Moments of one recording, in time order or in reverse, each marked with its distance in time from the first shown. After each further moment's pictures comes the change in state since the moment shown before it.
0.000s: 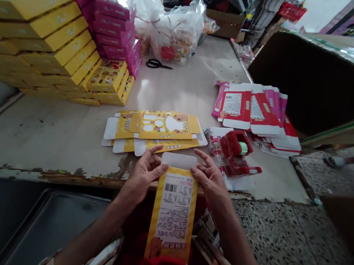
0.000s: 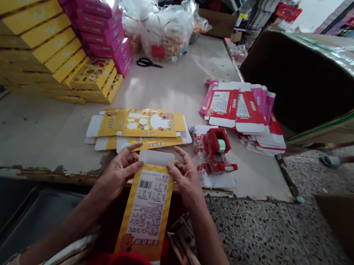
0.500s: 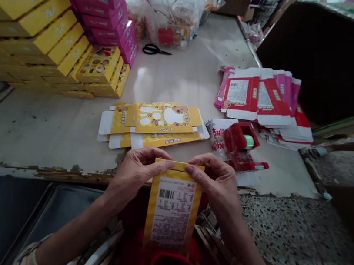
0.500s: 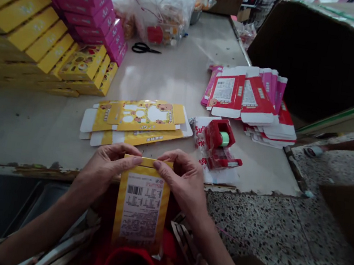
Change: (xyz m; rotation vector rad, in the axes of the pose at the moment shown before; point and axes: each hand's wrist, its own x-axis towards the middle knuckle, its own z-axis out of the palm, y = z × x) left_hand -0.007 0.039 0.014 0.314 -0.012 -0.019; right_hand -0.016 -0.039 0.017 -0.194 0.113 -0.127
